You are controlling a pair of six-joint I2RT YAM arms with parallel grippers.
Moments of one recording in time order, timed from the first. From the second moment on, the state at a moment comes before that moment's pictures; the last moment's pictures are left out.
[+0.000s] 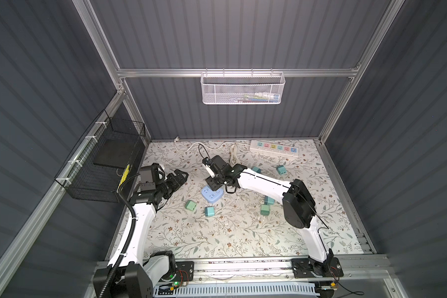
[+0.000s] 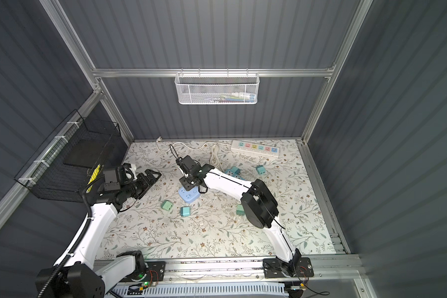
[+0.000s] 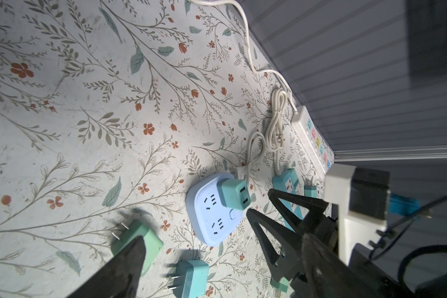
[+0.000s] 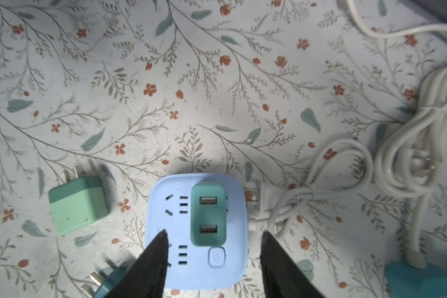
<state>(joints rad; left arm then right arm) 0.07 1.07 0.85 -0.49 0.44 -0.65 0.91 2.17 1.87 -0.58 0.10 0.11</state>
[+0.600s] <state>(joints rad) 0.07 1.10 0.78 -0.56 0.43 -0.64 0.87 2.20 1.83 -0.58 0.08 0.13</state>
